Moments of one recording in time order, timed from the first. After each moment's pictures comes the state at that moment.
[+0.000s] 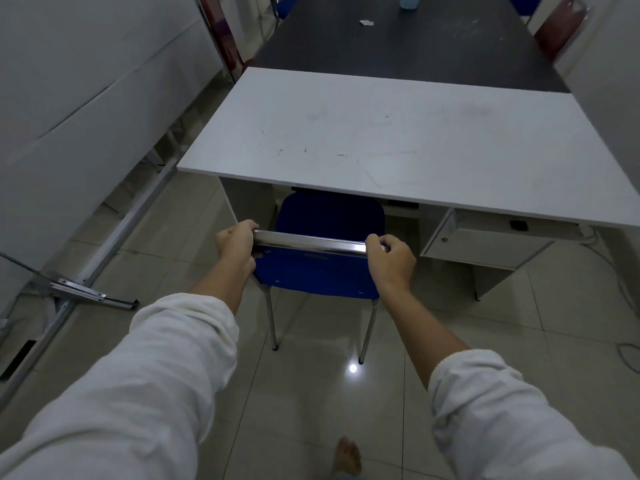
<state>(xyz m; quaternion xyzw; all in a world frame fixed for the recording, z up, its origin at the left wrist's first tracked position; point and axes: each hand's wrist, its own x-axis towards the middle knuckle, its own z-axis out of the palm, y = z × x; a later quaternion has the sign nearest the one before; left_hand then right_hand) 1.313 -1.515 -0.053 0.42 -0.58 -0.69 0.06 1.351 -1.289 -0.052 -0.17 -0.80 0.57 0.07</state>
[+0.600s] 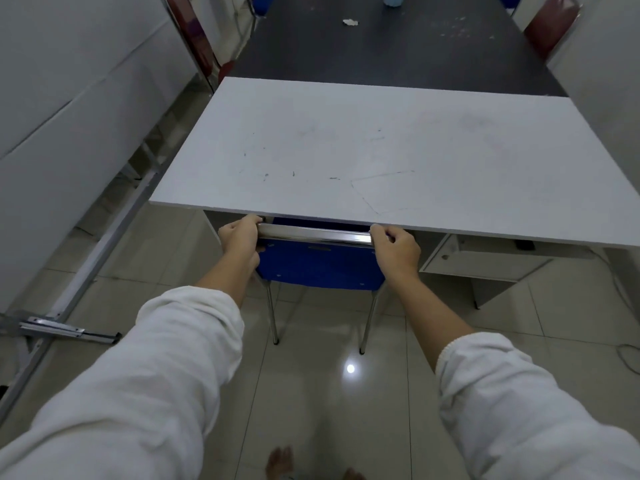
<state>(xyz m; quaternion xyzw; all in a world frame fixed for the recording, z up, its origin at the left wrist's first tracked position) 1.184 -1.513 -0.059 0.39 -0.58 -0.71 0.04 1.236 -1.283 -0.041 -0.18 -0.80 0.57 0.04</state>
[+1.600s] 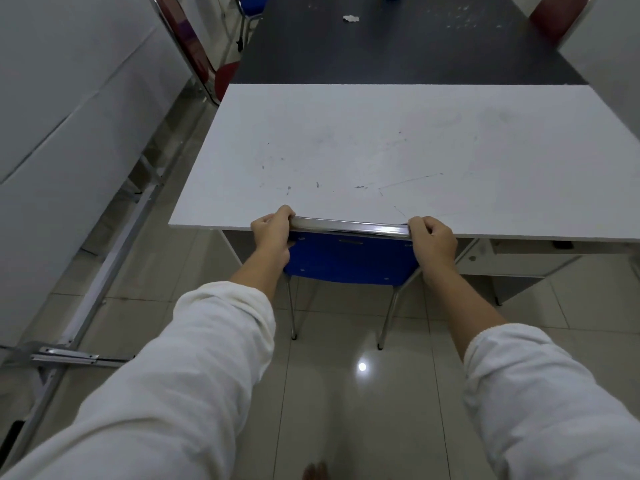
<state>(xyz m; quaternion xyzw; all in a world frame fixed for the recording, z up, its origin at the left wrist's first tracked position) 1.127 -1.542 -0.055 0.34 -0.58 -0.74 -0.04 1.185 -1.313 -0.052 -0.24 -0.79 0.56 0.08</state>
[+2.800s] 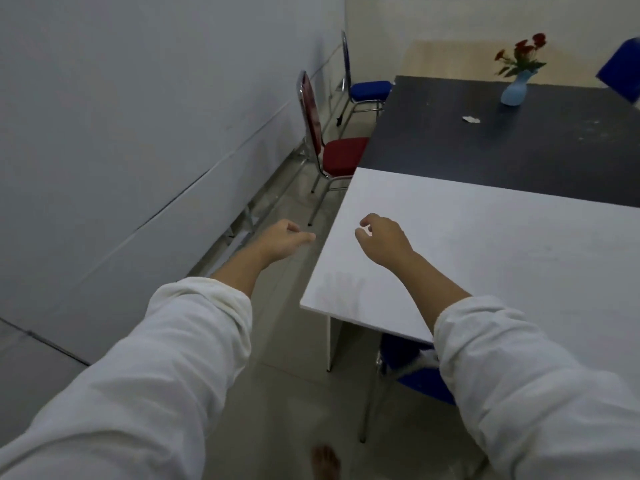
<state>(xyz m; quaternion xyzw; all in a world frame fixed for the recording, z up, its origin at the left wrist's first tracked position) 1.012 -1.842 0.044 0.16 -0.88 -0.43 -0.09 0.977 -1.640 0.035 0.08 -0.95 0.31 -0.04</state>
